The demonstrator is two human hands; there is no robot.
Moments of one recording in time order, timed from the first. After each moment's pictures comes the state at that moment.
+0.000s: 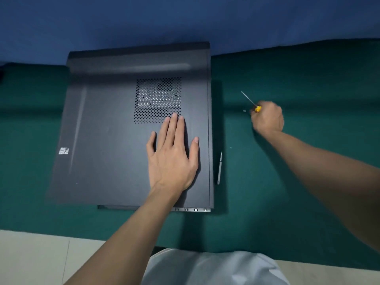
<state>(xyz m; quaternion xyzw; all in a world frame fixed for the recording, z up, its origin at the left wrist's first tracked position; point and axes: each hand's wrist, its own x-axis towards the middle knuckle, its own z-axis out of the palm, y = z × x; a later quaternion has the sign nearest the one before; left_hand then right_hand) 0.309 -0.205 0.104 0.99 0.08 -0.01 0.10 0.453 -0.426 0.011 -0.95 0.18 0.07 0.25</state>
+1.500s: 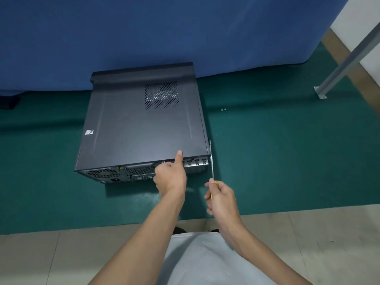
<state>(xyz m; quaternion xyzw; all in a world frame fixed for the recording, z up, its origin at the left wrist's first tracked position) 0.180 -0.207 0.119 0.72 0.46 -0.04 0.52 0.111 -0.306 0.104 -0.67 0.31 0.14 0.67</state>
